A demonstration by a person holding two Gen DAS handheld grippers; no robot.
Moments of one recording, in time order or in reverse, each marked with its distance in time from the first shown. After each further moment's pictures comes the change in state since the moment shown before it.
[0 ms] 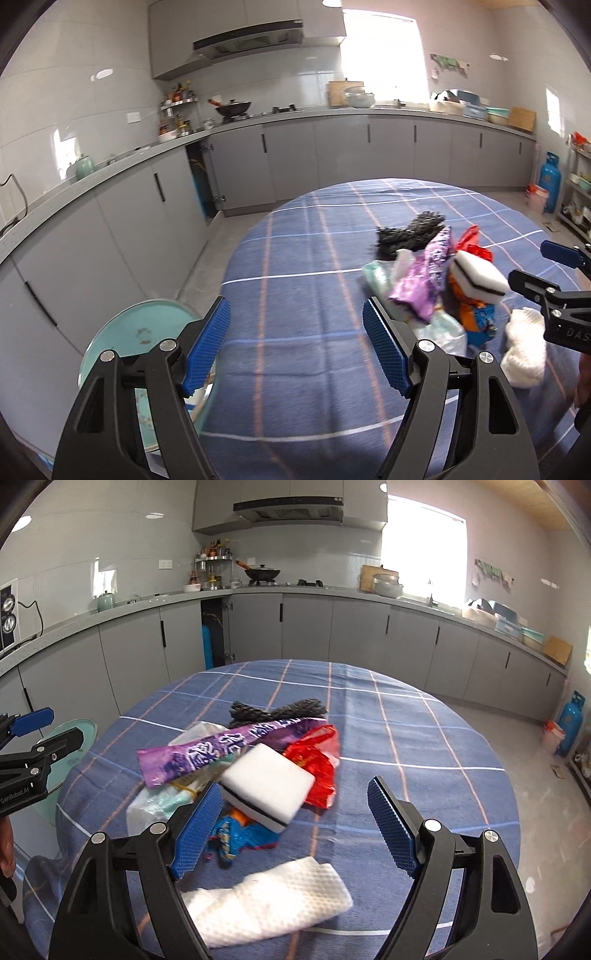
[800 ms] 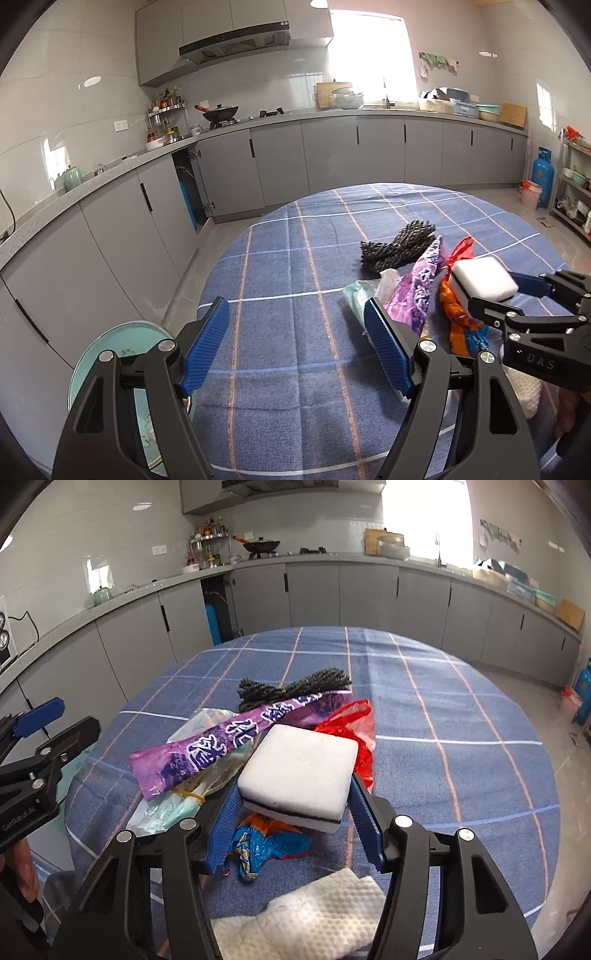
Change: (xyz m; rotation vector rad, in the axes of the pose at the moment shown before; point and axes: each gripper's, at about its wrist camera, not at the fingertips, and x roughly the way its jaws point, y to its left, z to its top) left arm 0.019 -0.015 0.020 0.027 -0.010 -0.024; right arm 0.025 0.010 0.011 0.030 0.090 0.052
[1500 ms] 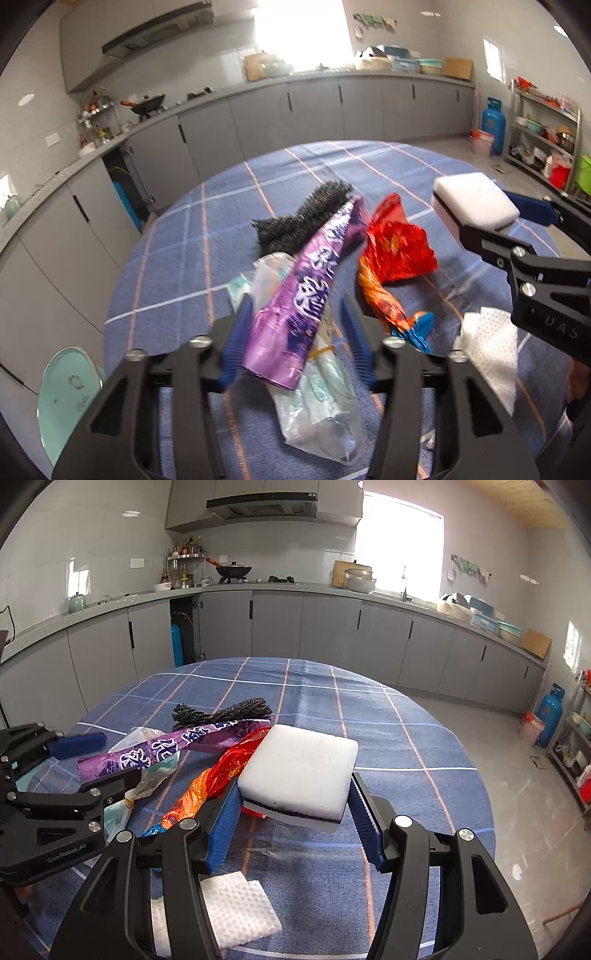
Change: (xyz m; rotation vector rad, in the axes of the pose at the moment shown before) left arm 0.045 -0.078 -0.002 0.175 0.130 -0.197; right arm -0.012 -0.043 -0.008 -0.012 -0.087 -0.147
